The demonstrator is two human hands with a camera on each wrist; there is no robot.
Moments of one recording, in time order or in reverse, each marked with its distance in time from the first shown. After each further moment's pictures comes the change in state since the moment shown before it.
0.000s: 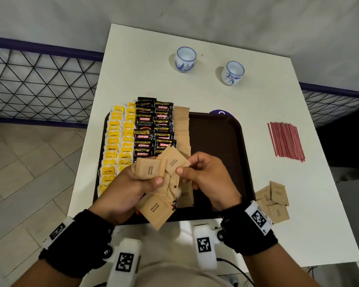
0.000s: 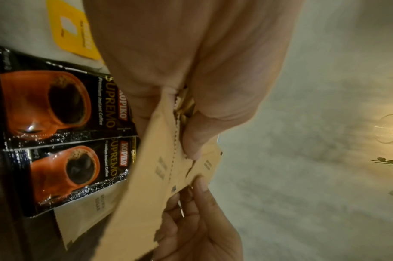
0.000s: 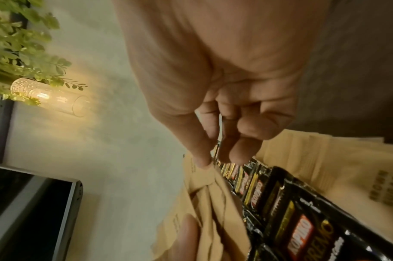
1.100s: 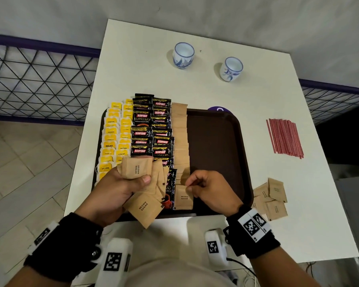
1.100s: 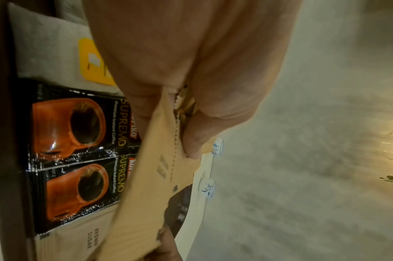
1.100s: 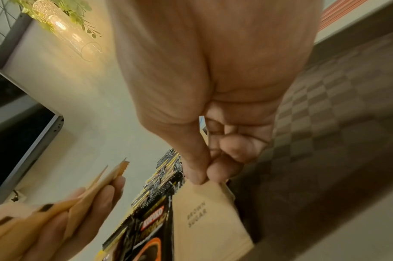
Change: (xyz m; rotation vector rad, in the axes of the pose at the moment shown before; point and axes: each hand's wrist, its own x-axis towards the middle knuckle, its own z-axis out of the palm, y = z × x) left_hand -0.006 -0.005 -0.016 0.000 0.053 -0.024; right_hand 0.005 0.061 -0.034 -0.484 -0.142 -0.101
